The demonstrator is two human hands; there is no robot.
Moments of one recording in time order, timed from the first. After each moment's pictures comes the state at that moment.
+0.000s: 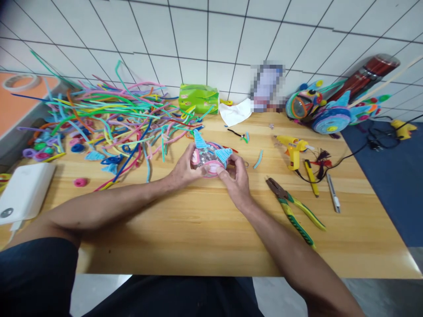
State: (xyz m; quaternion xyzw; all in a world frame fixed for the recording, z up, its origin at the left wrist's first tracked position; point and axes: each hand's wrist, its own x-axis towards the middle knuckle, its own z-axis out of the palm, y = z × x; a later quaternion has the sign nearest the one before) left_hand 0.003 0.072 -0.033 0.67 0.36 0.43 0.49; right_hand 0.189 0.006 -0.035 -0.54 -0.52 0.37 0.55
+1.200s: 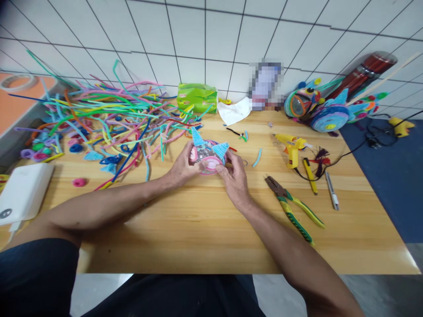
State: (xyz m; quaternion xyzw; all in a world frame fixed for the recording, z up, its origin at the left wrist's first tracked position) left_hand 0.003 0.074 -0.025 0.64 0.39 0.43 0.50; right_hand 0.195 0.011 -0.042 -0.55 -0.56 0.33 0.53
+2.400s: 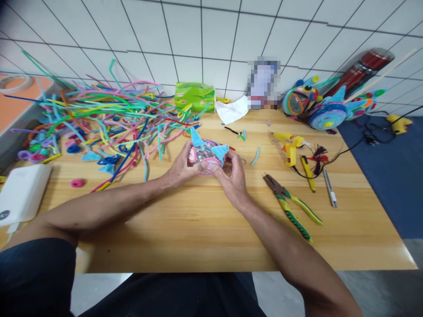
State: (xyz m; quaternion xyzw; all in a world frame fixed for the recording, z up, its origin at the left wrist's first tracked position) left_hand 0.001 0.070 -0.022 0.66 0.37 0.41 0.50; right_hand 0.189 0.008 -0.041 -0.55 -0.52 0.36 0.55
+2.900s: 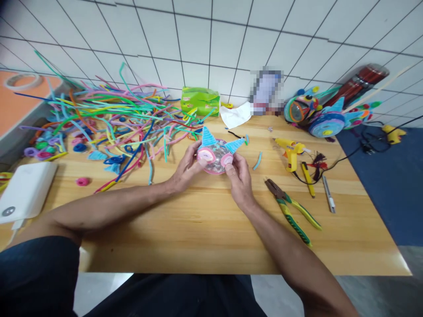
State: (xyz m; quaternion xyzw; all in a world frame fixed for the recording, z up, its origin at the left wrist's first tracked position) left_hand 0.000 0.066 -0.038 0.65 0.31 0.49 0.49; right_hand 0.195 0.009 -0.040 -0.51 -0.51 0.35 0.60
